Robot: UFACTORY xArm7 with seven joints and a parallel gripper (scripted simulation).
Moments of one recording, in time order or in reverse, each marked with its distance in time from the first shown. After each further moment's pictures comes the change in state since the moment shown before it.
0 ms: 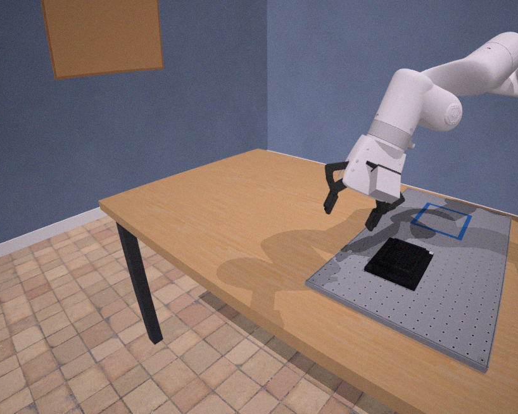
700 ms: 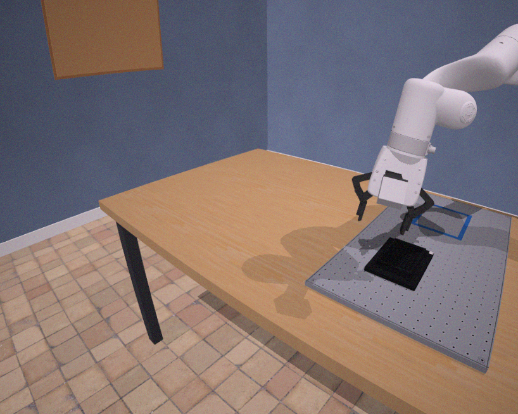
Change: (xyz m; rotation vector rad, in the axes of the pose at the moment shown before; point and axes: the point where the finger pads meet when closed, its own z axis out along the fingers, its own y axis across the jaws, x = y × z) arm -0.033 -0.082 -0.007 0.182 -0.117 0.340
